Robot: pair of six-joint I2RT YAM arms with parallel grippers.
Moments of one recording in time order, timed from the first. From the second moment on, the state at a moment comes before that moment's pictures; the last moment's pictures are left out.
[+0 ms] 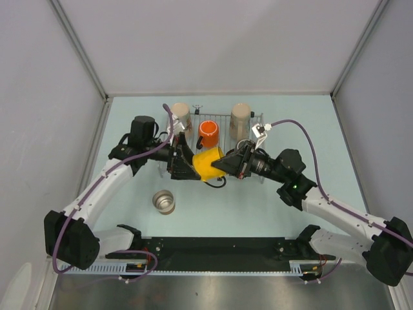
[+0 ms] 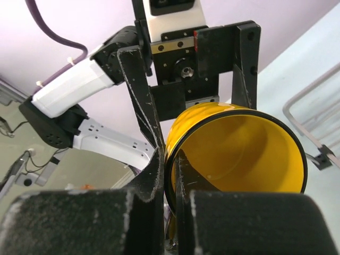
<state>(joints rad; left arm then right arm) -0.35 1.21 1.00 -0.40 1.26 -0.05 0.75 1.03 0.67 0.58 -0.50 0.87</state>
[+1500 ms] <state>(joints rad) -0.21 1.17 0.95 -0.20 1.23 -0.24 0.82 1.56 0.50 1.48 -0.40 1.17</state>
